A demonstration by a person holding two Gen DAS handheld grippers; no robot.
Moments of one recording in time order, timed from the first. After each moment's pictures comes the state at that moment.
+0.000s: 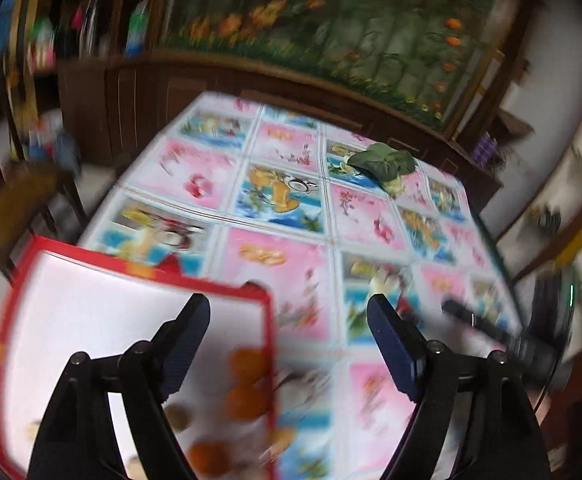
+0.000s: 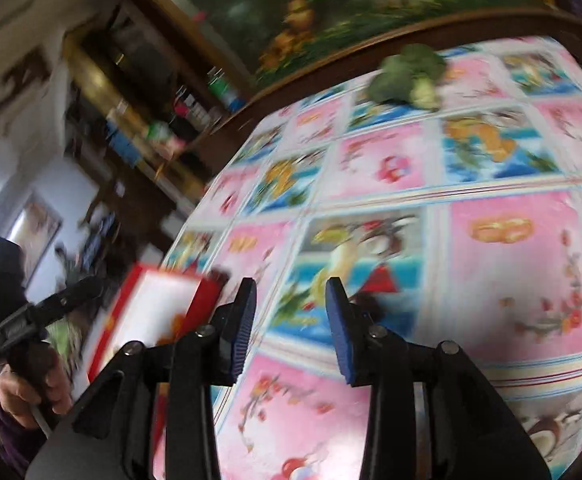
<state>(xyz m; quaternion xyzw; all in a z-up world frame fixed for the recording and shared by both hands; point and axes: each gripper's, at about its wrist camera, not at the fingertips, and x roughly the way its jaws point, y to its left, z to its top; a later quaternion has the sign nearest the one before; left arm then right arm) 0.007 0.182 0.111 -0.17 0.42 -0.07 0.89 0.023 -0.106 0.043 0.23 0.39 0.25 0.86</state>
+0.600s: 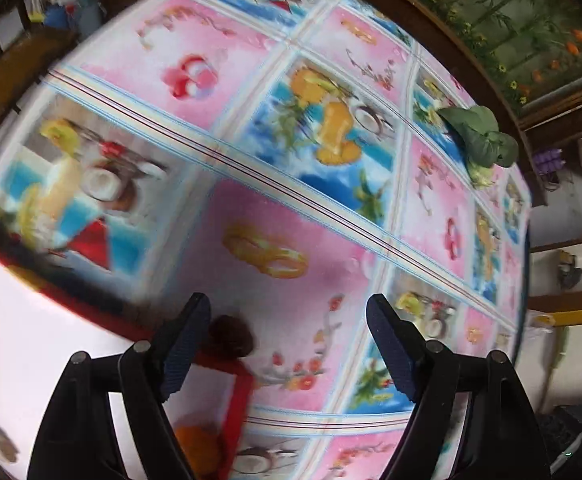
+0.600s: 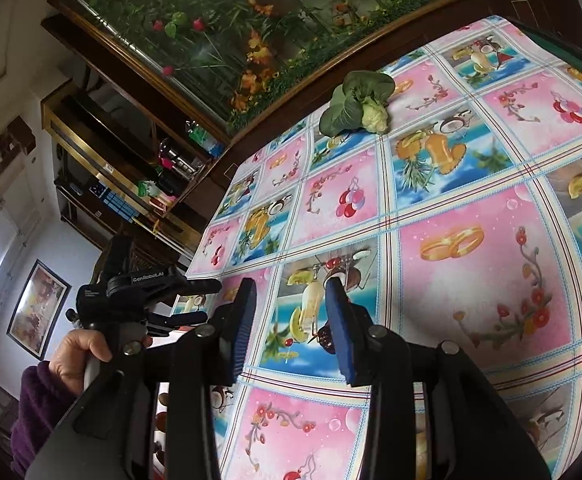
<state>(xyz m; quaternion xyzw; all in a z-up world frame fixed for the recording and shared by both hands) 0.122 0.173 0.024 -0.26 0.60 -0.01 0.76 0.025 -0.140 0.048 0.30 0.37 0.23 0.85</state>
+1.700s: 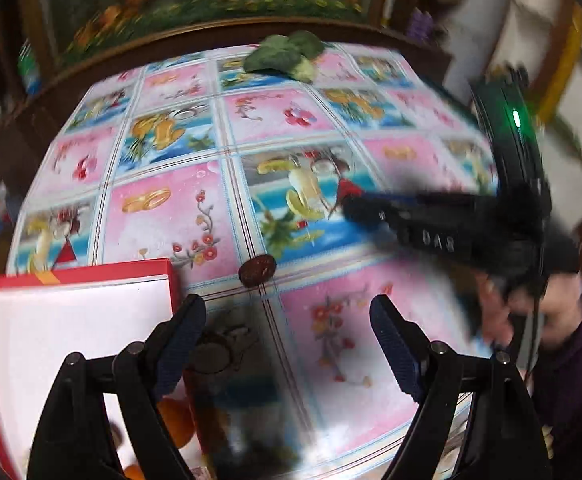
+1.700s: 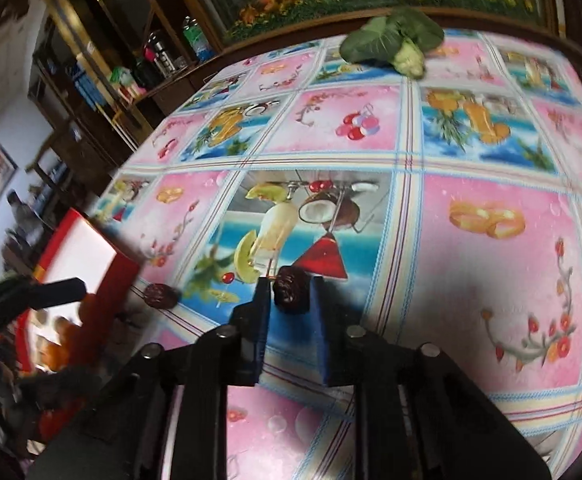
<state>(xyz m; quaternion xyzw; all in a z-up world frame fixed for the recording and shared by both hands) -0.022 0.065 0.053 0.07 0.48 -0.17 0.86 0.037 -0.071 0.004 0.06 0.45 0.23 0.86</state>
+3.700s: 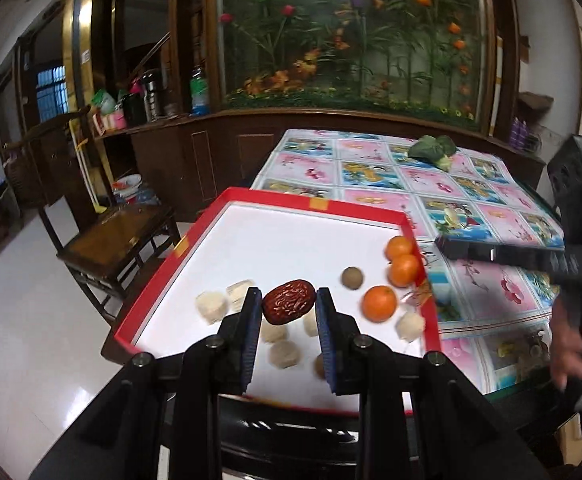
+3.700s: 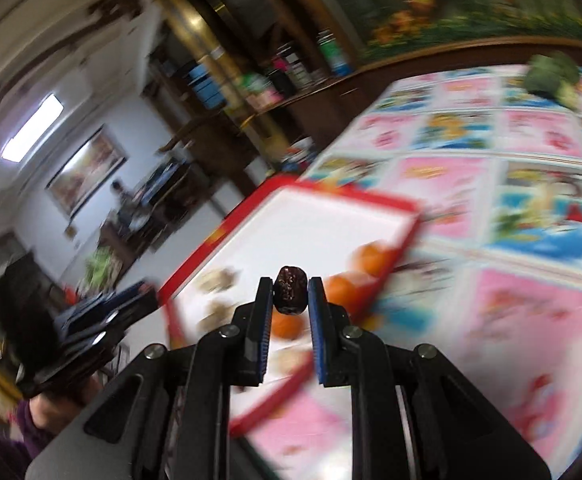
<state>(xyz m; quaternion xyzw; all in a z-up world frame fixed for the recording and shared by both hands) -0.211 0.243 0.082 -0.02 0.31 0.05 0.95 -0.115 0.073 0.060 0.10 0.37 0.46 0.80</state>
